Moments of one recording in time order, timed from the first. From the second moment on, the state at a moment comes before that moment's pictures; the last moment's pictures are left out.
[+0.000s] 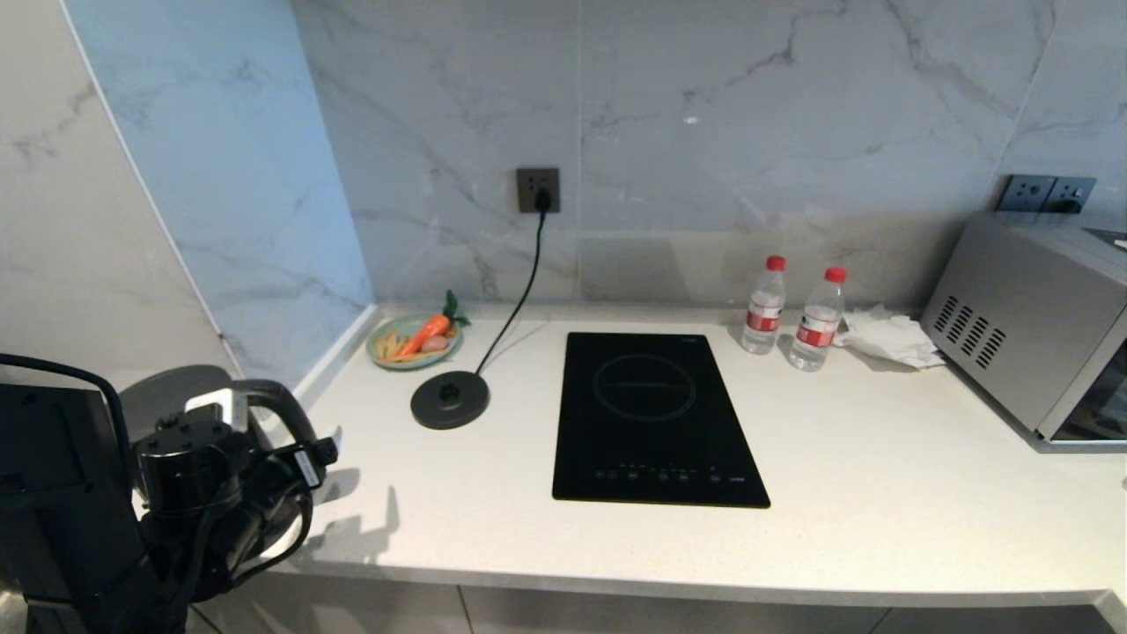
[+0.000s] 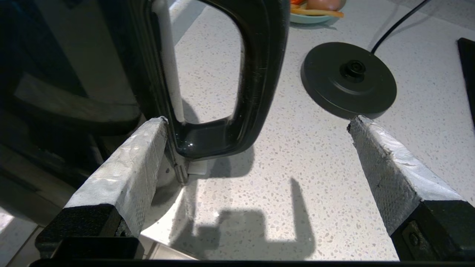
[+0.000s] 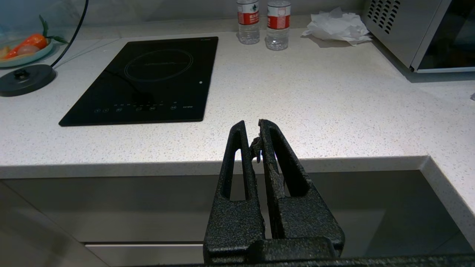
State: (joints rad) left arm -0.04 2.08 -0.28 -1.52 0.26 -0.26; right arm 0.00 0.00 0.00 0.00 -0.01 0.02
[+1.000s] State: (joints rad) left arm 0.00 1.97 -0.17 -1.52 0.21 -0.29; right arm 0.00 0.00 0.00 0.00 -0.01 0.02
